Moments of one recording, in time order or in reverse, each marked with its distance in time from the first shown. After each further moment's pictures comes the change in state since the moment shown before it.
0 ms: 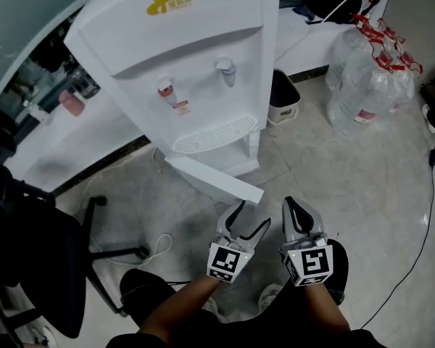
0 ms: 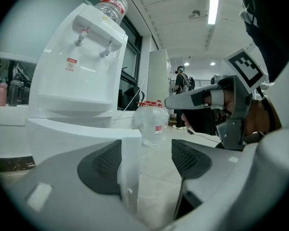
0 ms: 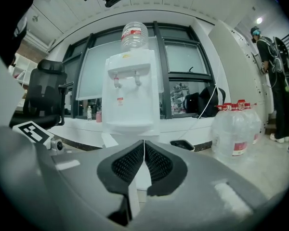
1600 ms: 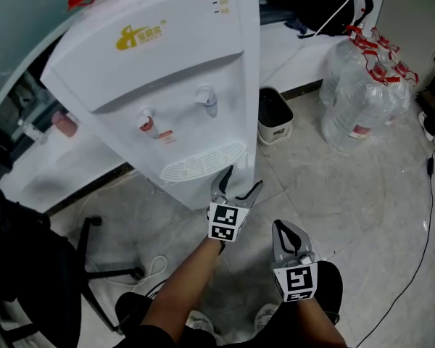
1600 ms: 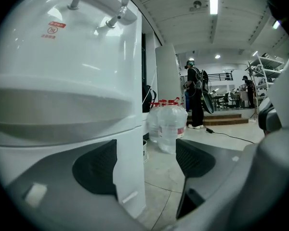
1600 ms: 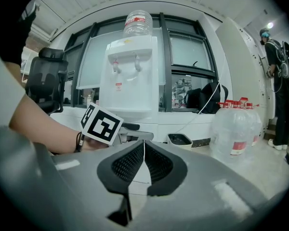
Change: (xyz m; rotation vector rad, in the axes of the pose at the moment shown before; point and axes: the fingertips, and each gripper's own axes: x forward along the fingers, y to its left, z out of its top) left arm 0.137 0.111 0.031 0.066 -0.014 0.109; right arm 0.021 -0.014 -0.039 -0.050 0.103 -0.003
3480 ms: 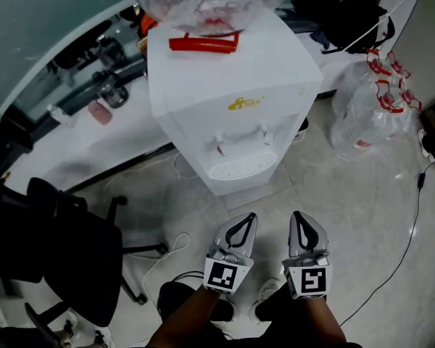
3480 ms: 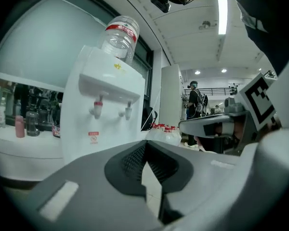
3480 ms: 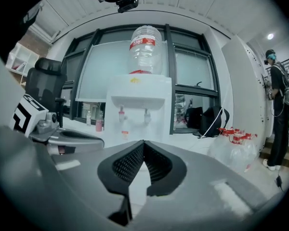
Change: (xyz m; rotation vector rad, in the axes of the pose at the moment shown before) left arm -0.216 -0.024 0.193 -0.105 -0.123 0.026; right arm -0.048 0.044 0.216 -0.070 -0.116 -0.035
